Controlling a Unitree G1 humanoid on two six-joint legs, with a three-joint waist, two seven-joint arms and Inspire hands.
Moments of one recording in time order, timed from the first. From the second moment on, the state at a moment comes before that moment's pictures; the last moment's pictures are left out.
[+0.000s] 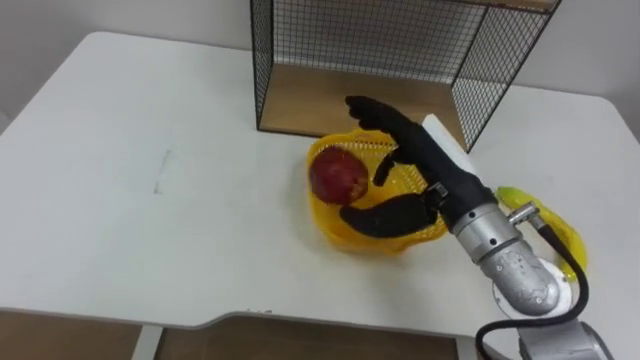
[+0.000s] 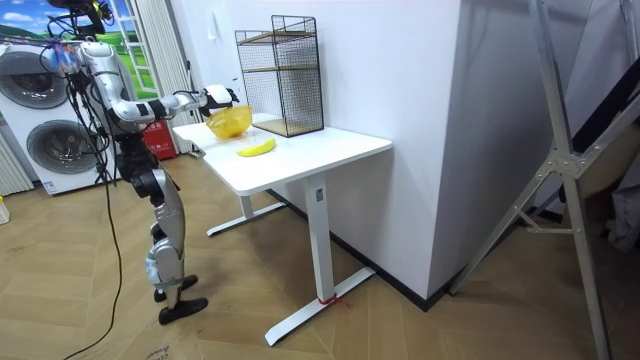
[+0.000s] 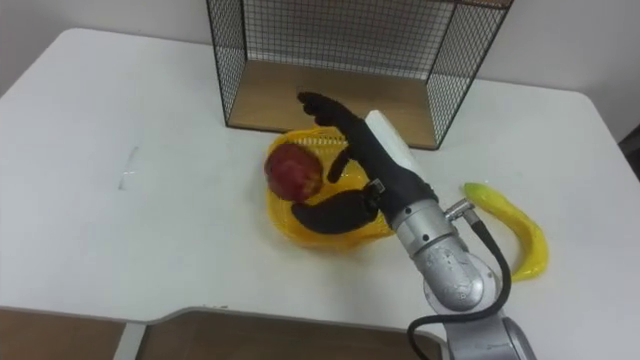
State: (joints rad) left arm 0.20 0.23 -0.05 1.04 0.47 0.04 0.10; right arm 0.04 -0.33 0.18 -0.22 -0.27 -0.03 0.21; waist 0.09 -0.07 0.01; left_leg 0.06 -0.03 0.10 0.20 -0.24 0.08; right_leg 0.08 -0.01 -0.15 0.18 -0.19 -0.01
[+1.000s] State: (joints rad) left arm 0.21 0.21 -0.05 1.05 0.47 0.04 0.11; right arm 0.04 -0.31 0.10 -0.19 -0.18 -0.03 0.16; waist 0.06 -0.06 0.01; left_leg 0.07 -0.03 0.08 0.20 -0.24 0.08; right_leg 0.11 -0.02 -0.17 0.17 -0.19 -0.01
